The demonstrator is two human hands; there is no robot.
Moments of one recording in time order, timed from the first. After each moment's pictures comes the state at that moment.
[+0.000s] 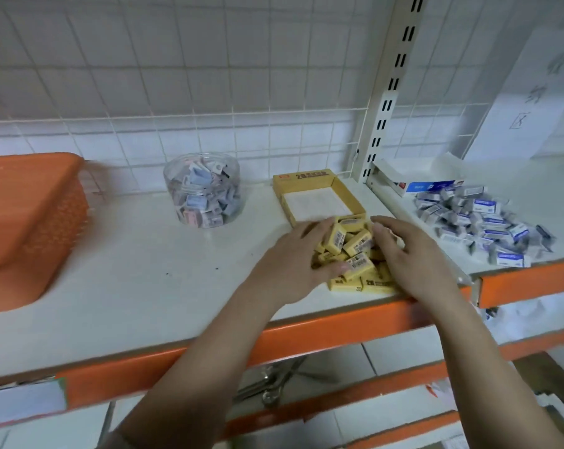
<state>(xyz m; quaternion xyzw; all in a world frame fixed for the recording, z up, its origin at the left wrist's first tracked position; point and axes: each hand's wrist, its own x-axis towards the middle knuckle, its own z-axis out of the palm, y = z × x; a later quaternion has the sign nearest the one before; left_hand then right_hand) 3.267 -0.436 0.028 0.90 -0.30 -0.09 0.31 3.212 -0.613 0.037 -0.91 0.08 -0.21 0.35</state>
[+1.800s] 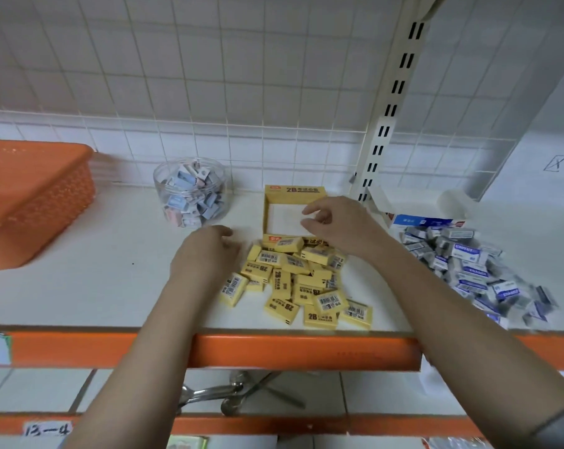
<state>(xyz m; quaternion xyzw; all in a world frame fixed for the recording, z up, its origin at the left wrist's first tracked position) 3.287 -0.427 0.031 0.96 0.09 0.04 0.25 3.304 -0.641 0.076 -0.95 -0.11 -0.02 0.30</state>
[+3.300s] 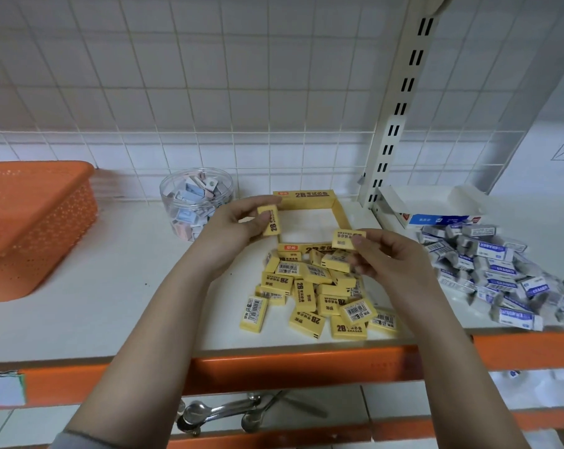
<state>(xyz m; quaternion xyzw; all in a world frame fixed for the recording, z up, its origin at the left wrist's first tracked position) 3.306 -0.423 0.065 0.73 -0.11 -0.03 0.67 3.240 -0.636 0.057 -0.72 0.08 -0.09 0.68</state>
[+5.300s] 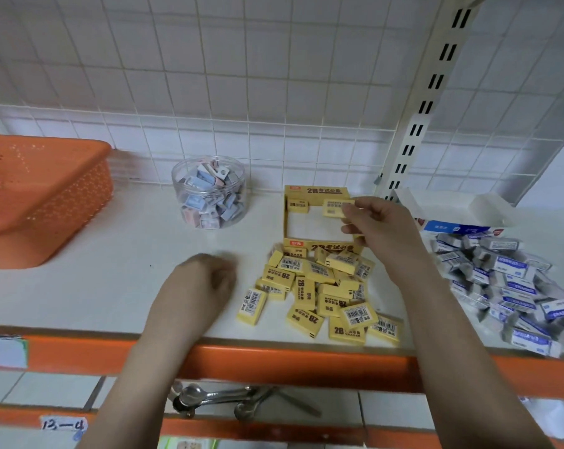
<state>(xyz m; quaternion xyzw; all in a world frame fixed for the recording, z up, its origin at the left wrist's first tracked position) 3.238 -0.394 0.017 0.96 0.01 0.12 0.27 3.292 -0.634 0.071 -0.78 0.03 -0.08 0.62</state>
